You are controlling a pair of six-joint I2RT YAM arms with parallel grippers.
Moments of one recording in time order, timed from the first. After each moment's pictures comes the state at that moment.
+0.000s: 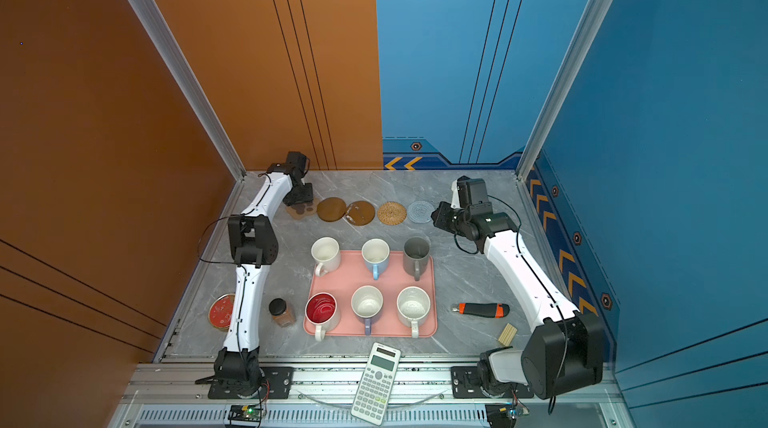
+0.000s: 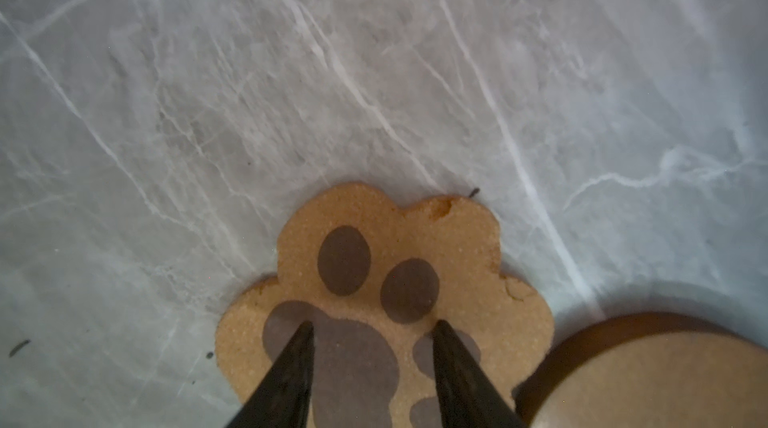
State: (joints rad) left arm -0.07 2.64 2.51 -1.09 -0.14 -0.25; right arm 0.22 1.35 1.18 -0.59 -0.22 0.54
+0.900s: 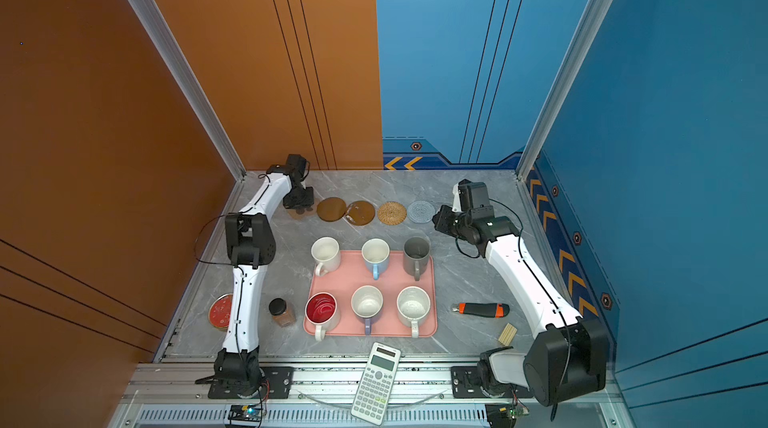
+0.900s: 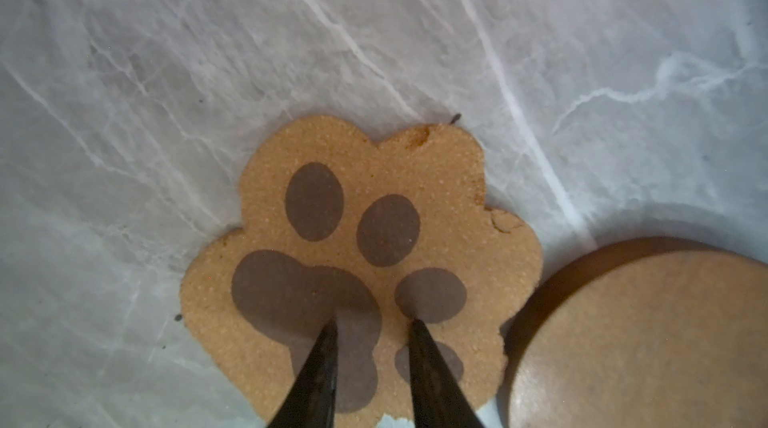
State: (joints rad) left arm -0.07 2.58 2.39 -1.09 -0.09 -0.23; right arm 0.22 1.32 1.15 -0.59 -0.22 0.54
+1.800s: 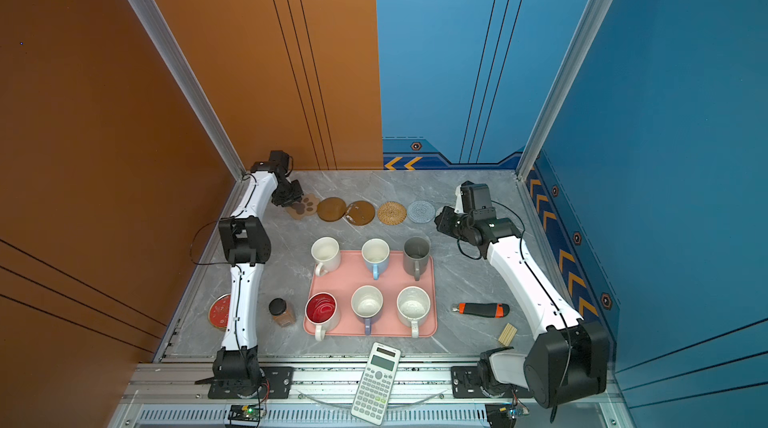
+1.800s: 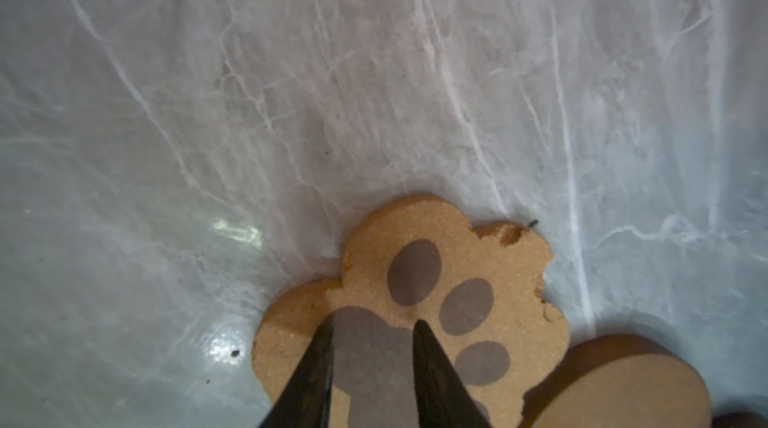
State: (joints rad) left arm 0.03 2.70 2.63 -1.15 0.05 -0.44; right arm 0.21 1.31 1.13 -0.59 -0.22 0.55
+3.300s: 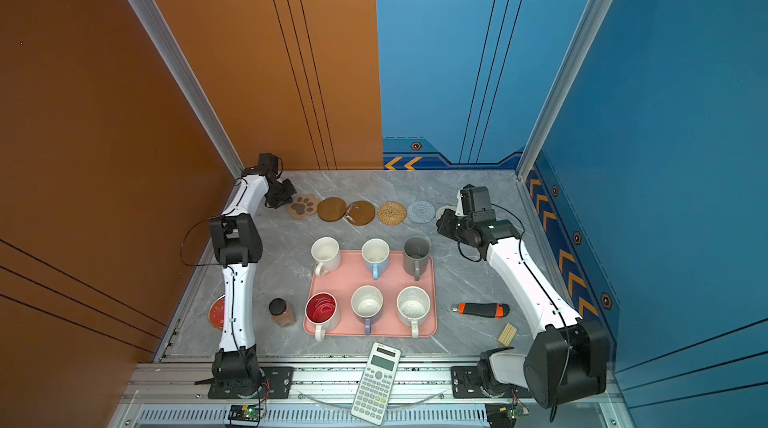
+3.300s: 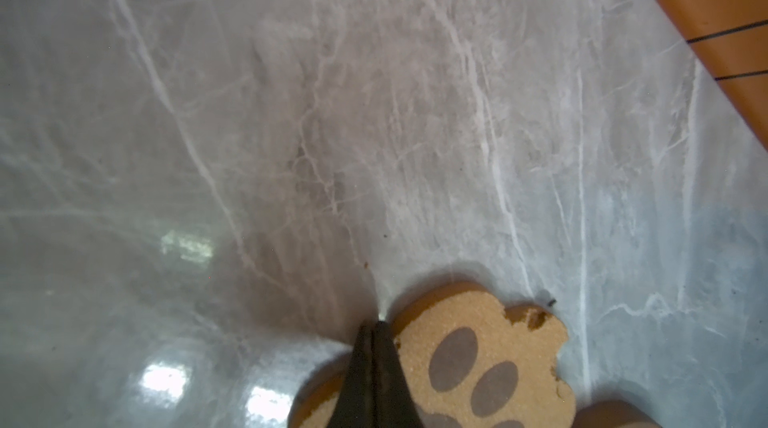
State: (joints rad) left arm 0.10 2.64 2.45 -0.96 0.12 -0.50; right arm 0.20 1.31 1.10 -0.59 -0.20 0.57
